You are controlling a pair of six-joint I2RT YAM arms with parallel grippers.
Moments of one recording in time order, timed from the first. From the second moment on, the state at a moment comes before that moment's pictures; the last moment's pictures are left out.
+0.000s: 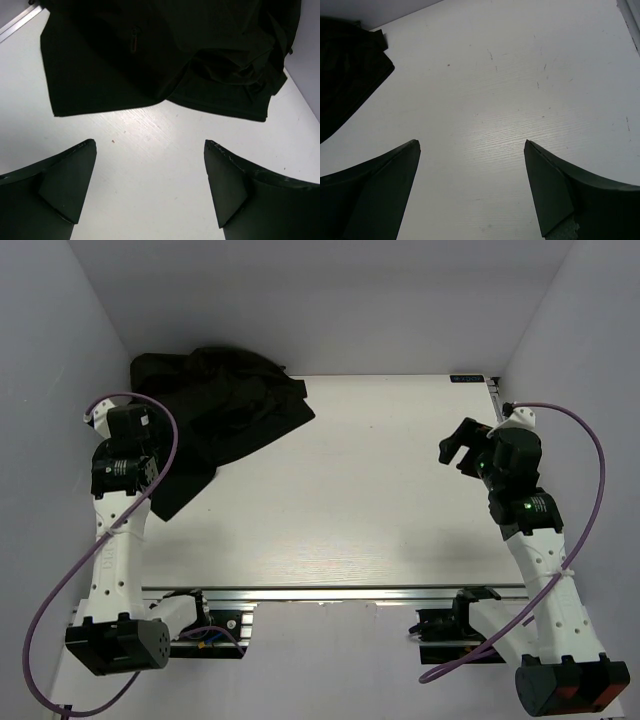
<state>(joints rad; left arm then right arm) 0.11 1.09 1.26 -0.82 -0.25 -0.69 0.12 0.87 0.97 -0.46 0.04 0.37</state>
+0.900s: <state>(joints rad) 0.12 2.18 1.81 -0.44 -0.19 -0.67 0.12 0.96 0.99 -0.49 -0.10 0.26</state>
